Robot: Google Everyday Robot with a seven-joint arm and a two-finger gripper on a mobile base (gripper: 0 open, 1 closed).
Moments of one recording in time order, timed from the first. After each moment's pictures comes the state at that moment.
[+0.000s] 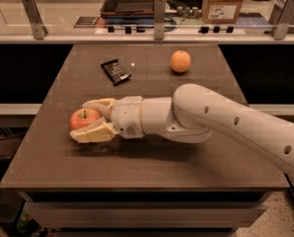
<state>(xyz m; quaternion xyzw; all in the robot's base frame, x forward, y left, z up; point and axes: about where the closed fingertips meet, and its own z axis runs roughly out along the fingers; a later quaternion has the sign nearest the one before) 0.490 0.147 0.853 -0.52 0.57 0.40 0.49</state>
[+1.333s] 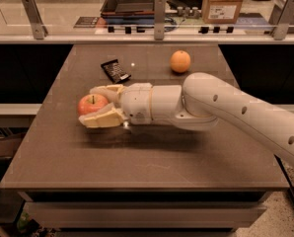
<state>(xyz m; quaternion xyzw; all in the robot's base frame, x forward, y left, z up) 0.518 0.127 0.874 -0.52 0.55 0.40 0.52</state>
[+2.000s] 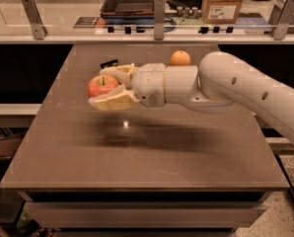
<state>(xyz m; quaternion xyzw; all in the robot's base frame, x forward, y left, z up) 0.531 0.098 0.917 -0.53 0.55 0.37 0.54</state>
